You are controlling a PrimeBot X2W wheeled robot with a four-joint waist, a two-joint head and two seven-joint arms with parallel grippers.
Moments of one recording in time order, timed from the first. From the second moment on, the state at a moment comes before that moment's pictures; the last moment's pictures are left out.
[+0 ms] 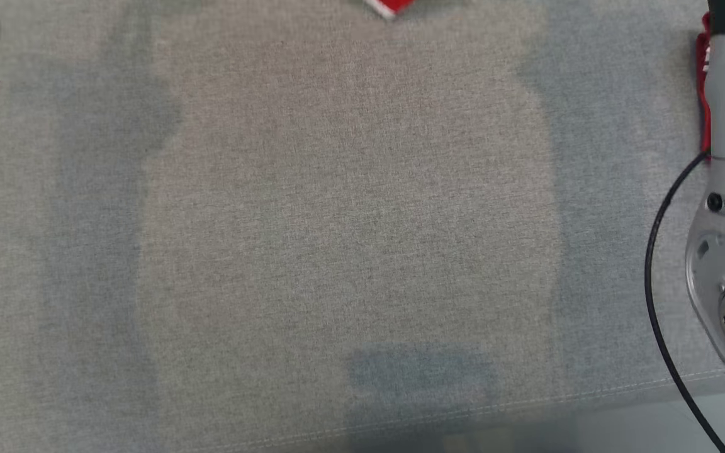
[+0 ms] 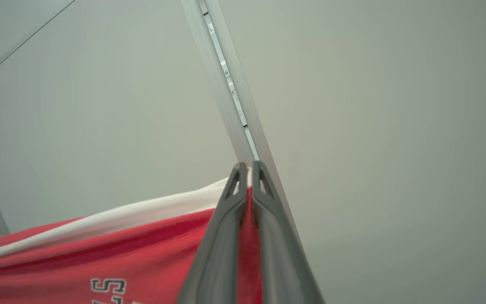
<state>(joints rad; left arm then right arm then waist) -1.33 0.32 -0.21 0.45 -0.67 -0.13 0.02 -1.45 -0.04 -0.08 0.59 0.39 0.13 -0.10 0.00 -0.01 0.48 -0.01</state>
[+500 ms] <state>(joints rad) -1.02 0.48 -0.53 0.43 -0.75 -0.13 -0.26 -1.11 -0.05 0.17 0.64 0.61 0.13 -0.26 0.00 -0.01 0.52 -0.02</state>
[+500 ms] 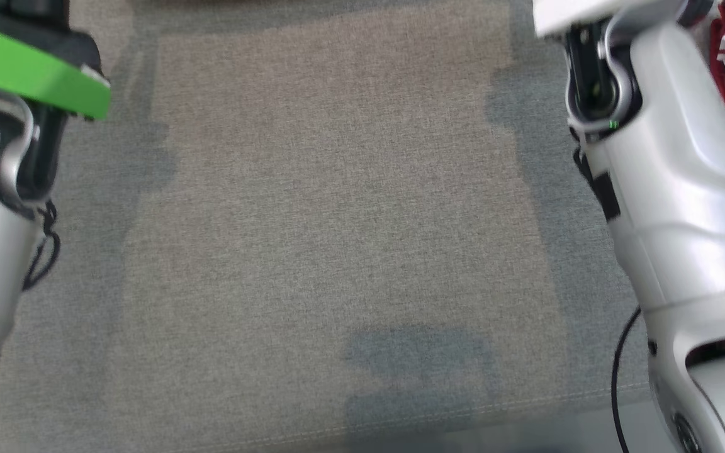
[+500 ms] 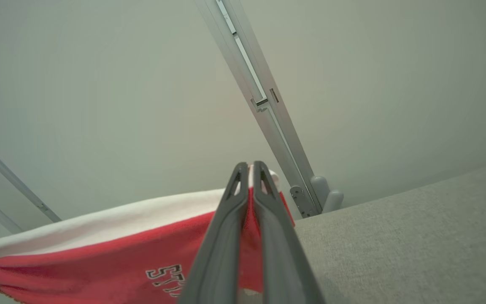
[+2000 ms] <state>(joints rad) -0.04 0.14 -0.33 -0.08 -0.85 -0.04 -0.05 -0.37 -0.17 0.04 0.10 0.59 0.13 0.05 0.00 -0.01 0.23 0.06</state>
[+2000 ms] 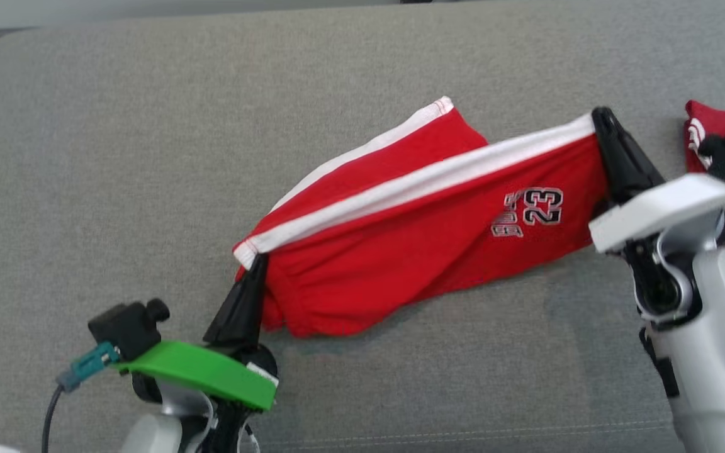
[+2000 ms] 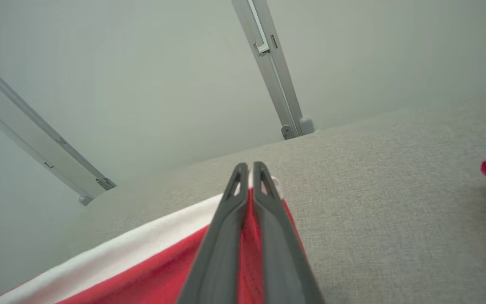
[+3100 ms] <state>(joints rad) -0.43 0.13 -0.40 0.33 -0.80 -0.04 0.07 -0.94 -0.19 0.30 0.87 0.48 0.13 -0.01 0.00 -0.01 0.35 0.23</state>
